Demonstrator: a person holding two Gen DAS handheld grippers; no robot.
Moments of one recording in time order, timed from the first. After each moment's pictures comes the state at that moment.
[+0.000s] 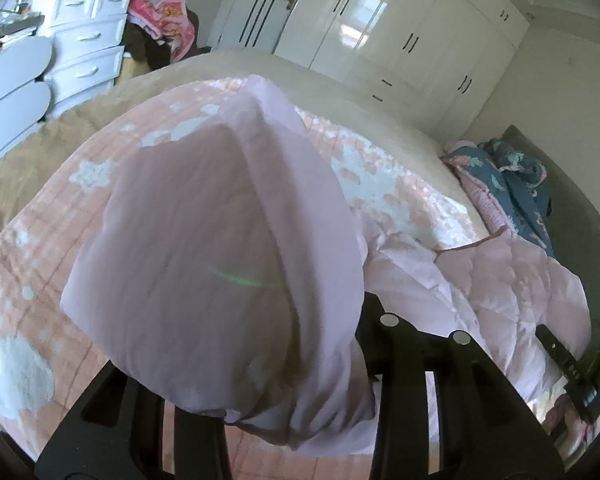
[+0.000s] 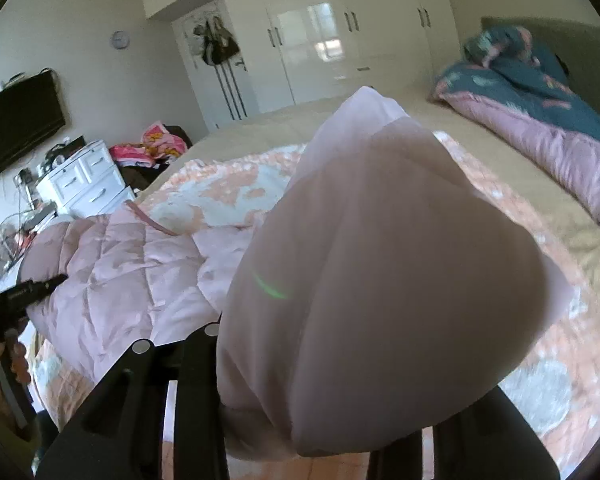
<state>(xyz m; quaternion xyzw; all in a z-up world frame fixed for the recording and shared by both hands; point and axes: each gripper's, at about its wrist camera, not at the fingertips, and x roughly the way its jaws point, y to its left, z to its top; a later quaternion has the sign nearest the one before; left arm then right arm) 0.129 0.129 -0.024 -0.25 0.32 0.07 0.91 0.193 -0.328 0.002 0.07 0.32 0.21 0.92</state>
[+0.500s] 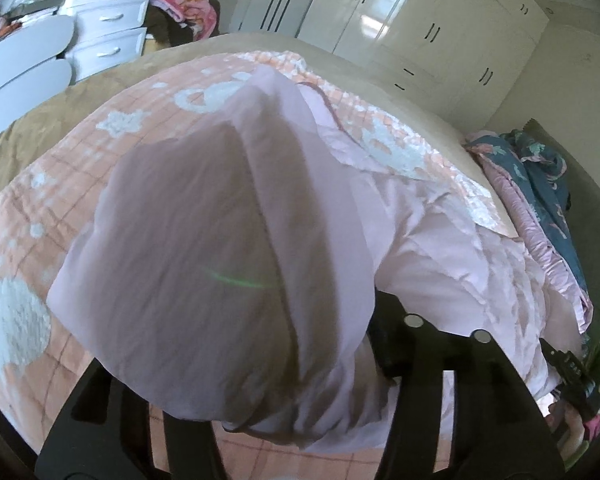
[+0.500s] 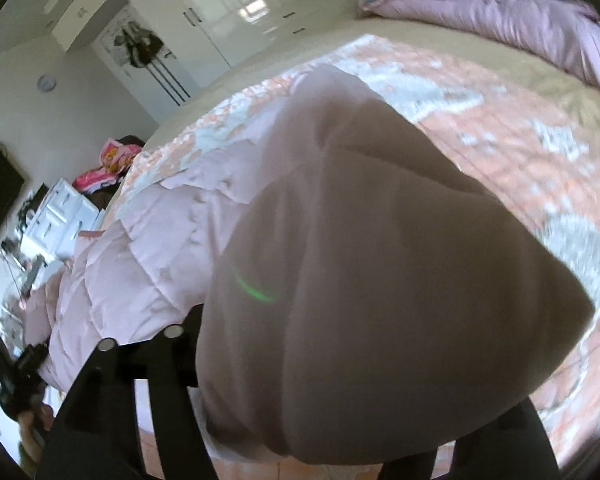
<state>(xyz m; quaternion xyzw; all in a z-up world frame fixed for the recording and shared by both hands) 0.105 0.127 -0.071 -0.25 0.34 0.11 0.90 0.194 -0.373 -0.080 0.20 0.43 0.15 0.87</state>
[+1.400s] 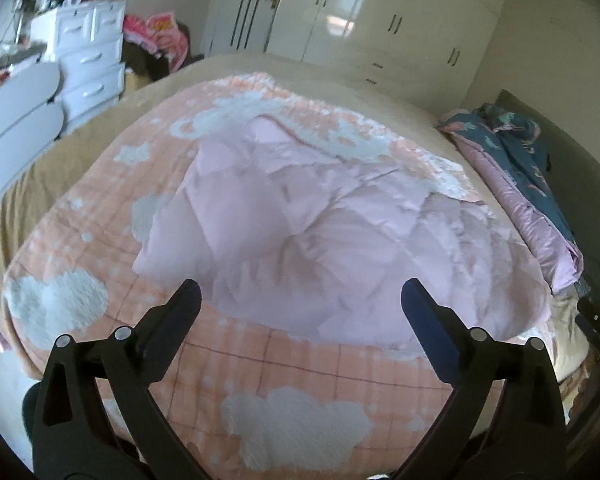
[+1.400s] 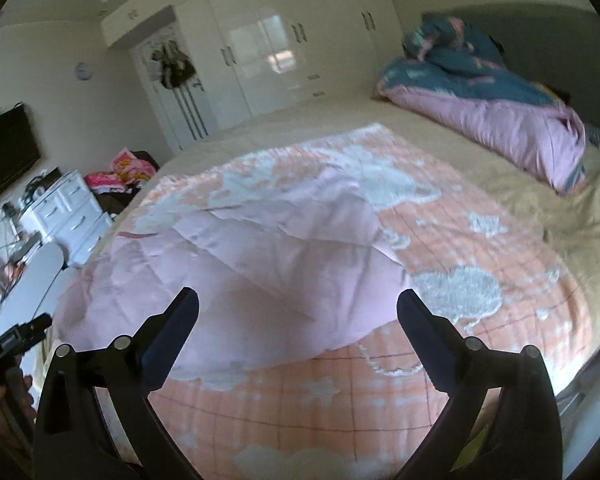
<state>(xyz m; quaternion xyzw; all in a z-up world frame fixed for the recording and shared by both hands) 0.025 0.081 -0.009 -0.18 0.33 0.07 0.92 0.062 -0.394 0.025 0.10 0.30 0.15 0.94</state>
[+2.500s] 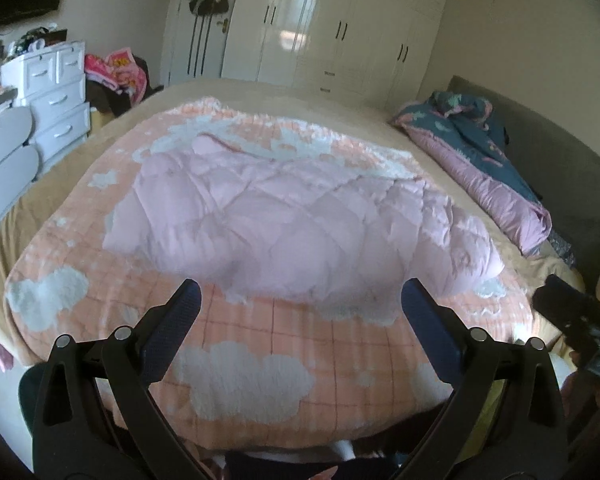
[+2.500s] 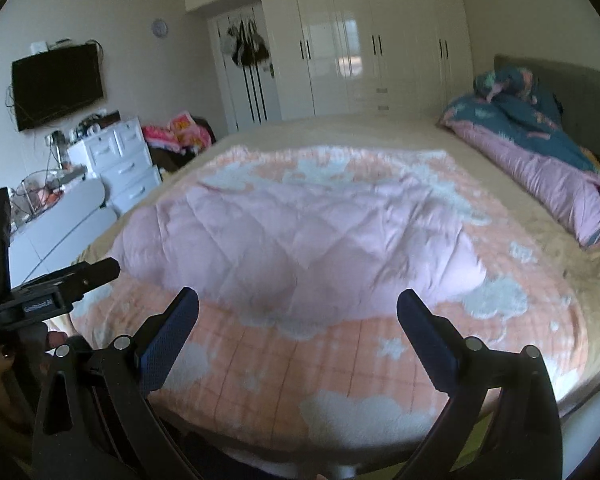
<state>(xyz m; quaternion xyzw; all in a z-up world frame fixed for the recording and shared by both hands) -0.029 0.006 0.006 -0.13 0.31 0.02 0.94 -0.024 -0.317 0.041 0.00 0.29 0.23 0.93</state>
